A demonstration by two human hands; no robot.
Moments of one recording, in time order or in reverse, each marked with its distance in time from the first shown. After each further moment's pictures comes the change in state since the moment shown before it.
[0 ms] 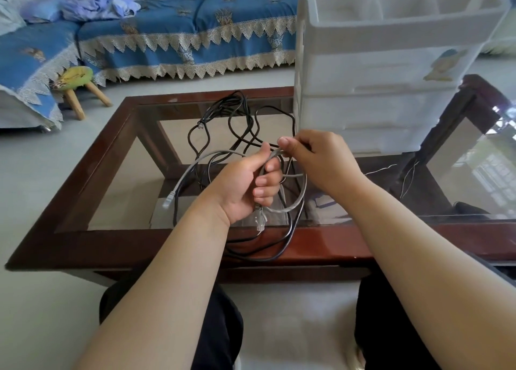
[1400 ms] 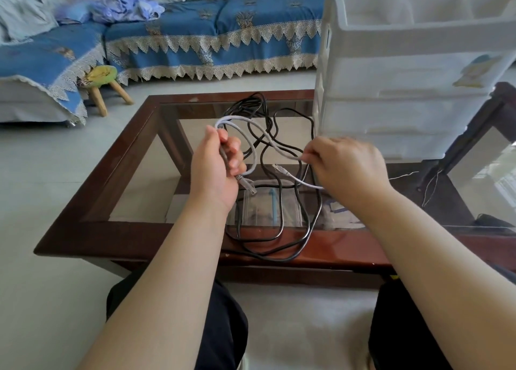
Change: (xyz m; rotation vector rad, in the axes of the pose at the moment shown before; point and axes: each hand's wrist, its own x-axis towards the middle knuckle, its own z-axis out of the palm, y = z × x) left_hand -0.023 0.016 -0.030 -0.221 0.548 0.609; right_hand -0.010 -0.003 0.005 -0.505 0.120 -0.280
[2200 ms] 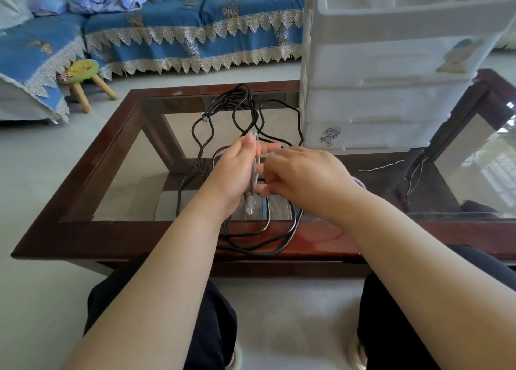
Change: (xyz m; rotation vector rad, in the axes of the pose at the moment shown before) left_hand -0.023 -0.020 0.025 0.661 -0.268 -0.142; right_hand -0.009 -0.020 0.001 0.076 -0.236 -0.302
